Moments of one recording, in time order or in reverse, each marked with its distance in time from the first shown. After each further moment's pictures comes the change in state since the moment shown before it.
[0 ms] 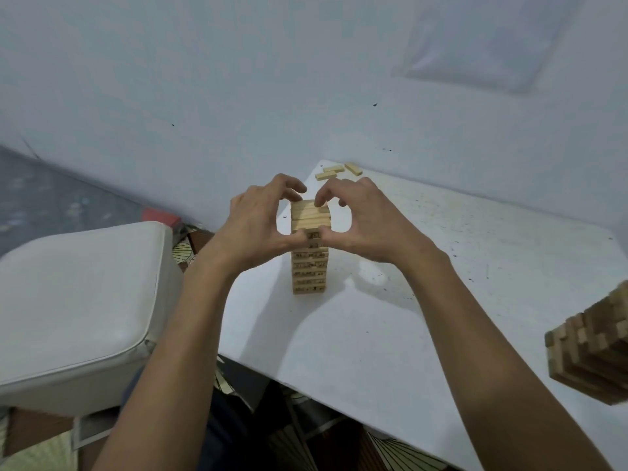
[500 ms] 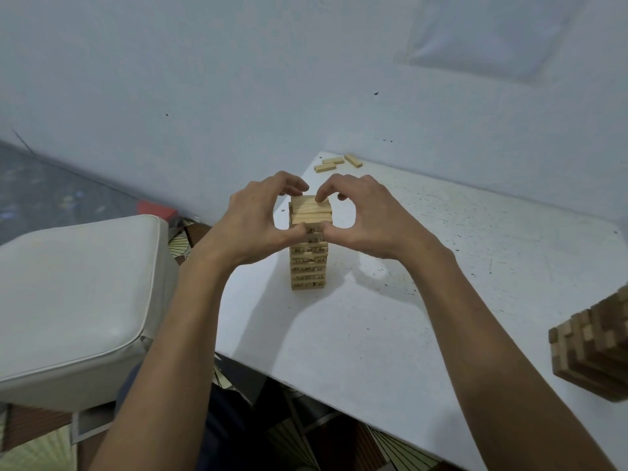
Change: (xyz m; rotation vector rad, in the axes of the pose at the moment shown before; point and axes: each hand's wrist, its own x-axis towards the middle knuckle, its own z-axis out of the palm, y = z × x) left_hand 0.004 -0.006 0.003 -0.075 -0.050 -0.024; right_hand 0.002 0.010 0.005 0.022 -0.015 0.027
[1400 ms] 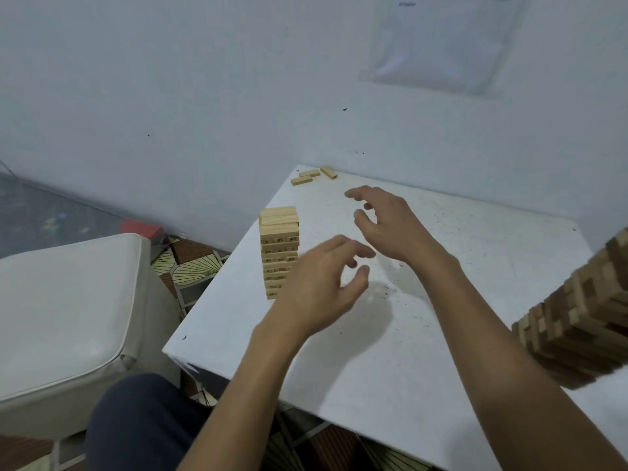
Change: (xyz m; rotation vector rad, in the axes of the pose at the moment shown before) left_hand -0.025 0.080 0.099 -0.107 0.094 0.247; right_hand -0.024 0.065 -0.022 0.009 0.130 0.194
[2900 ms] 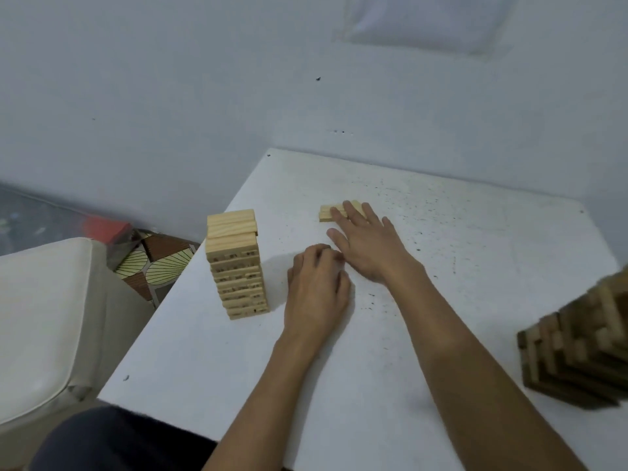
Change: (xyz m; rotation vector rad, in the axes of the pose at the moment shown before) left_hand 0.029 -0.062 0.109 0.143 0.102 -0.323; right_hand 0.028 0.077 0.057 -0.407 -0.331 0.189
